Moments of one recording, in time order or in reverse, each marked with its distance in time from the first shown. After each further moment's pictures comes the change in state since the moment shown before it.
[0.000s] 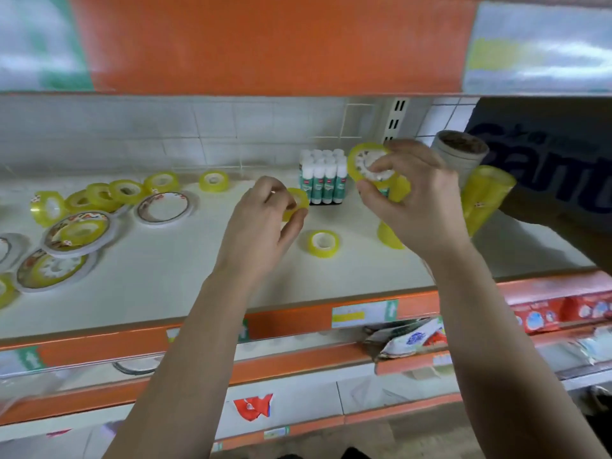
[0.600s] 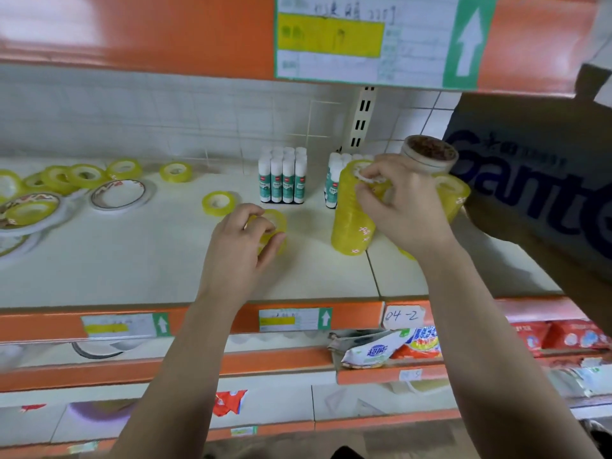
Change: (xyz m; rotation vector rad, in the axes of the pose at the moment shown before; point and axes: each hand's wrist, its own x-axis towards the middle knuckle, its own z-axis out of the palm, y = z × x) left_hand -0.022 0.047 0.061 0.057 0.049 -0.138; right_hand 0.008 0.090 -0.028 0.090 -0.207 0.045
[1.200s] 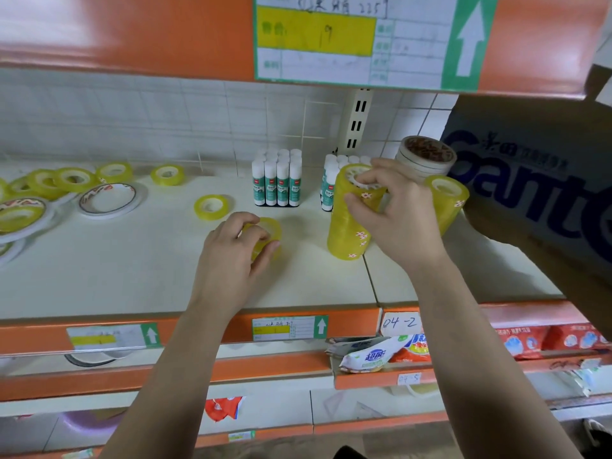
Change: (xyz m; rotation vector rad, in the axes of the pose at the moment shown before) left_hand -0.002 -0.005 0.007 0.008 -0.008 0.012; right_hand -0.009 -0.005 0.007 0.059 0.080 0.098
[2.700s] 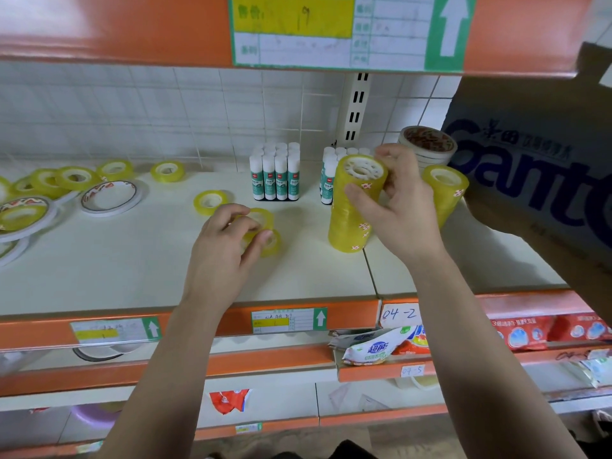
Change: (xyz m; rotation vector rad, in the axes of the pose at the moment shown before) left_hand -0.002 0.004 -0.013 -0.051 -0.013 -0.100; right_hand -0.008 0.001 -0.005 0.185 -0.041 0.143
